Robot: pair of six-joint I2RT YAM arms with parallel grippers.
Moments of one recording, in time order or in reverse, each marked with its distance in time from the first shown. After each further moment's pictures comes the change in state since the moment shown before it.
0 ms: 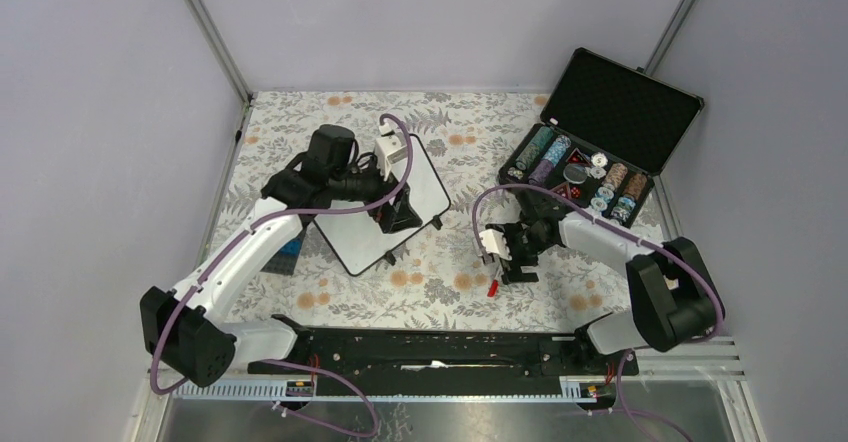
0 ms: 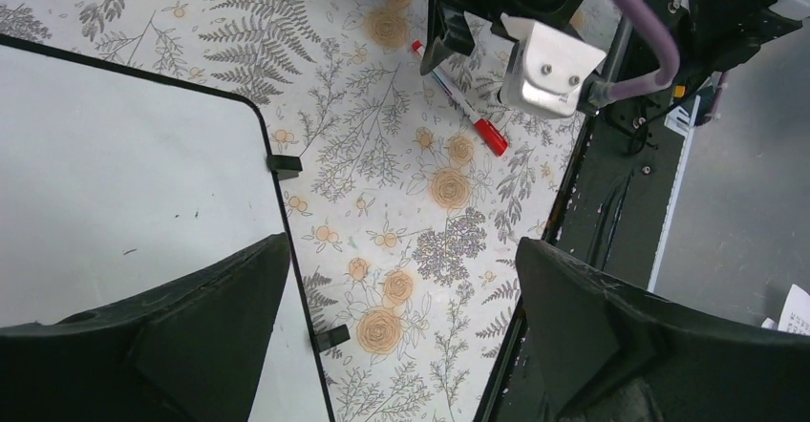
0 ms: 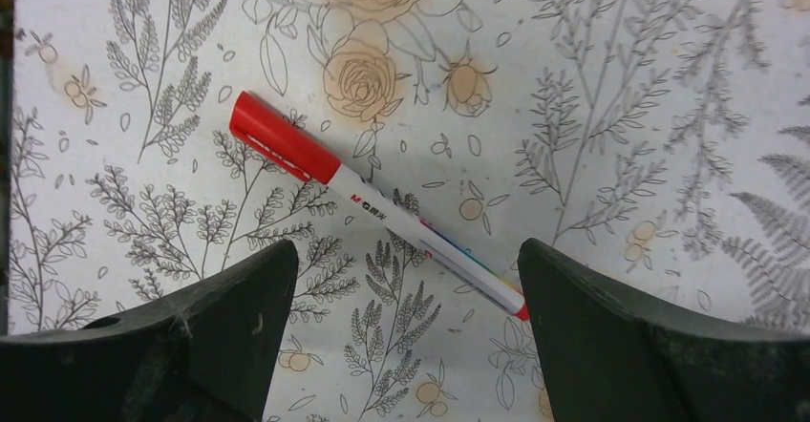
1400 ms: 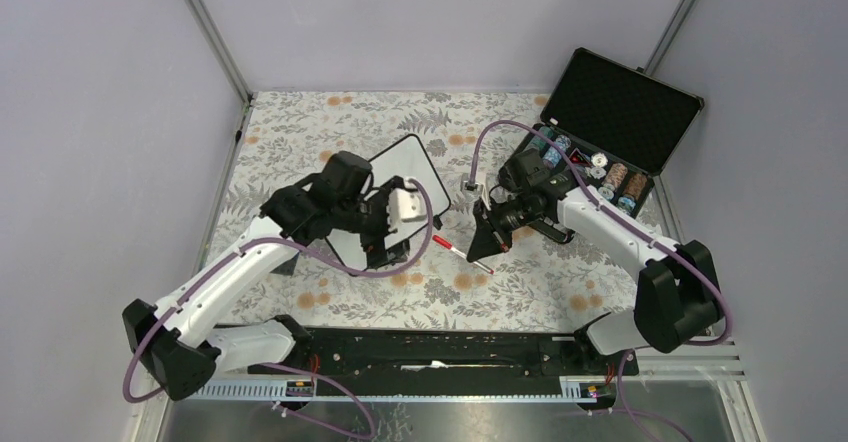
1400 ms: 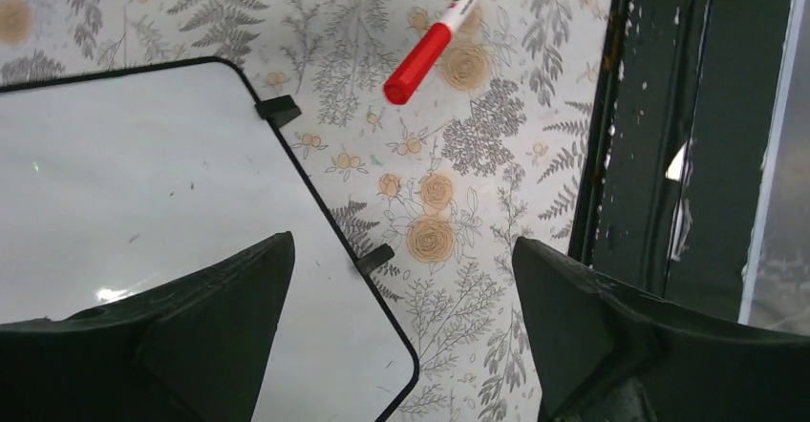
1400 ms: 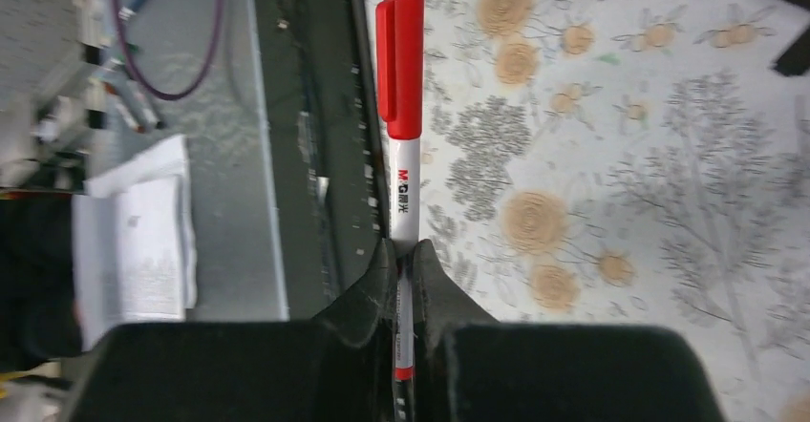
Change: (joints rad) left arm -0.139 -0.115 -0.027 -0.231 -0.160 0.395; right arm 0.071 0.018 0.294 -0.108 -0.365 0.901
